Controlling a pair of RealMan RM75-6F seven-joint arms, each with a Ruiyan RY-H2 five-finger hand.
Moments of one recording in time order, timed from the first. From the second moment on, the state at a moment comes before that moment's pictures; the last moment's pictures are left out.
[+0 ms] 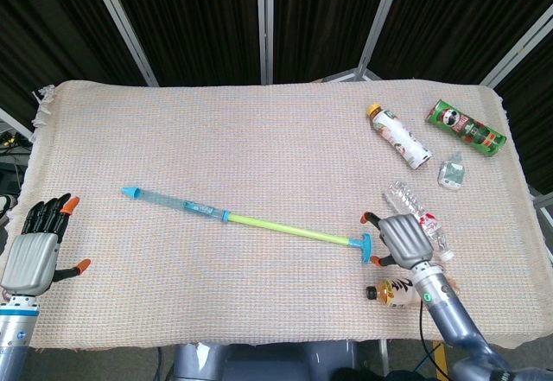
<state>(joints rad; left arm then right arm) -0.18 -1.17 -0.02 -1.76 1.40 1.46 0.21 0.49 -1.28 0.13 -1.76 -1.18 1.05 -0.36</state>
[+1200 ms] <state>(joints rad) -0.19 -1.18 -0.04 -1.74 1.37 1.40 0.22 0.66 -1.56 0.10 -1.48 -0.85 0.96 -0.59</state>
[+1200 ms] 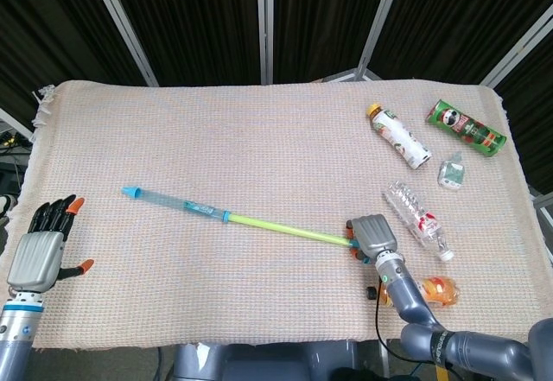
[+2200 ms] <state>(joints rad) -0.61 -1.46 -0.18 -1.24 1.20 0.85 0.26 0.66 -1.45 0.10 -1.57 -0.89 0.97 -0.56</state>
